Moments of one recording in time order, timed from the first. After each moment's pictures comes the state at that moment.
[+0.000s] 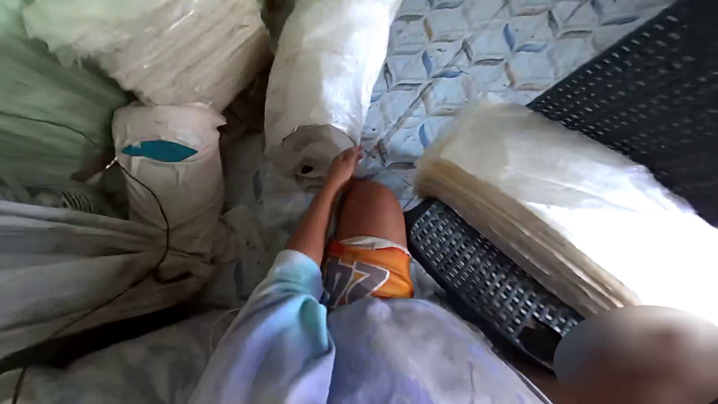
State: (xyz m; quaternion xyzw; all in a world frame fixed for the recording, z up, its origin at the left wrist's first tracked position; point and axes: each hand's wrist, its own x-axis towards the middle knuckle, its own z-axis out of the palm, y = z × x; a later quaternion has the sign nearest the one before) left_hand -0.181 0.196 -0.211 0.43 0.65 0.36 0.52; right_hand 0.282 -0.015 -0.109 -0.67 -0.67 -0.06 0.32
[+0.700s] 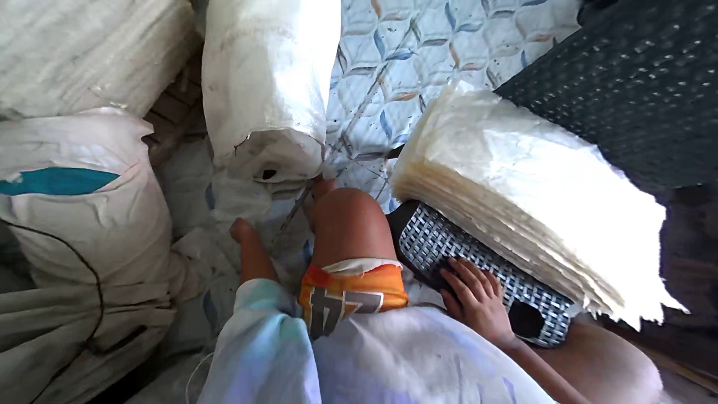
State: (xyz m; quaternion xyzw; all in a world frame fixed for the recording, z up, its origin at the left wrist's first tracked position) left_hand -0.309 0.087 -0.379 -0.06 0.88 0.33 0.34; right_hand 0.199 0.002 -0.188 -0.50 -0.86 -0.02 0.11
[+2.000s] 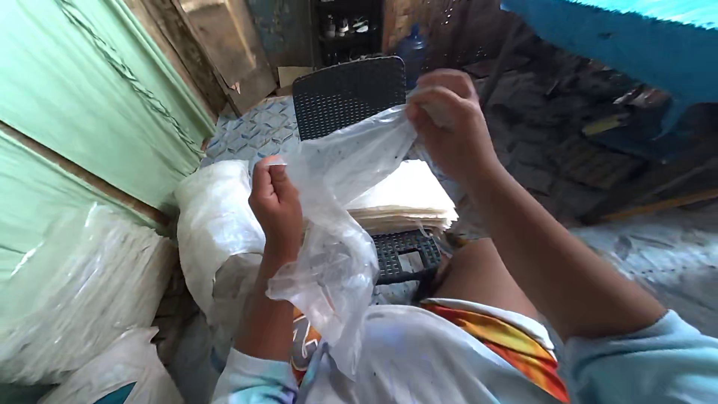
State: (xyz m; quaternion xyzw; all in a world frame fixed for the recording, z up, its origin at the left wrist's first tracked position) left_hand 0.011 0.080 0.121 0.72 0.30 0.61 0.12; right_hand 0.277 -0.002 0.172 -0.54 -0.66 -0.09 0.51
